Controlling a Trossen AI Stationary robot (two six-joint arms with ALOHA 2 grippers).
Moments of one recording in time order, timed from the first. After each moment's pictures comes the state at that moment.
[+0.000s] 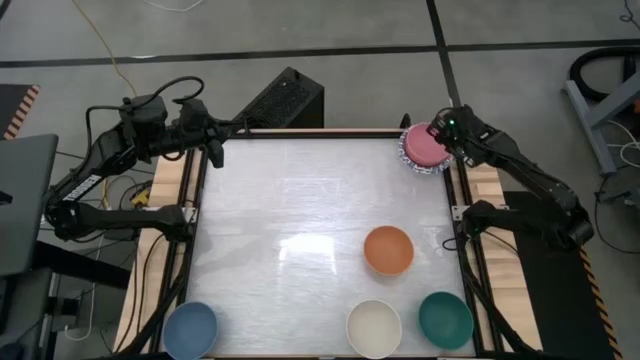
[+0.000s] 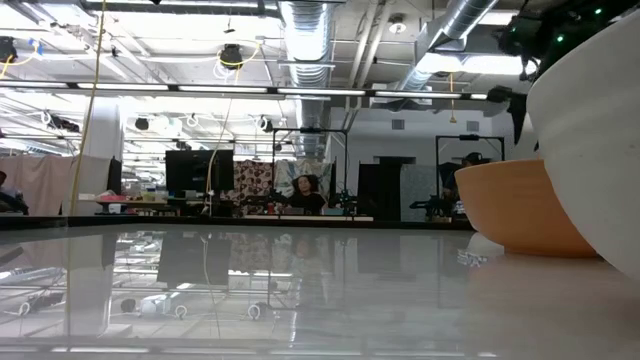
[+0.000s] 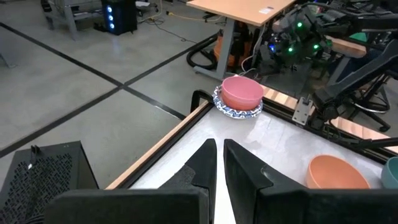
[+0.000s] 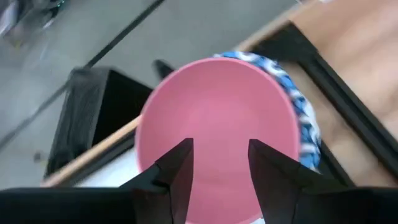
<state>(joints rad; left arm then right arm) 0.49 0.90 1.35 -0.66 -0.04 -0.15 -0.97 0.91 0.83 -0.79 0.34 1.09</state>
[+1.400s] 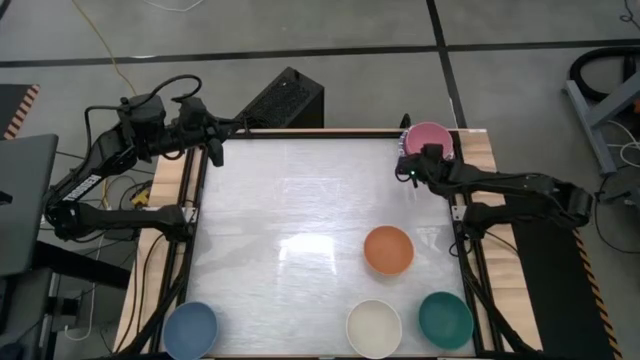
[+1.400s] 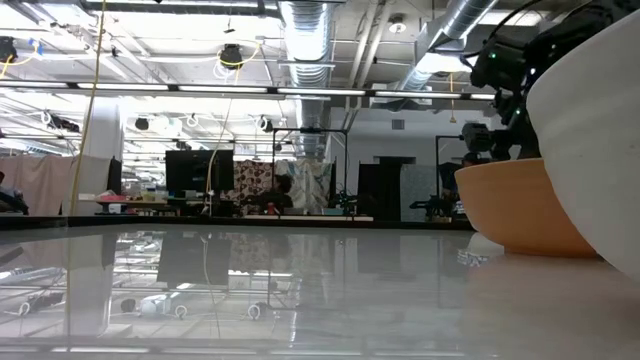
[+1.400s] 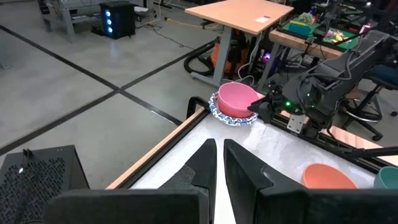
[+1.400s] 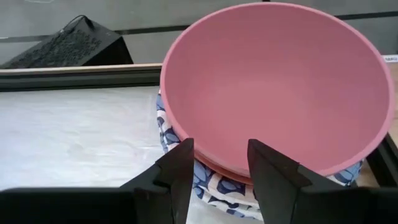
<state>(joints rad) 0.49 0.90 1.35 -0.63 -0.03 -0.18 -0.47 1.00 0.53 -0.48 0.79 0.92</state>
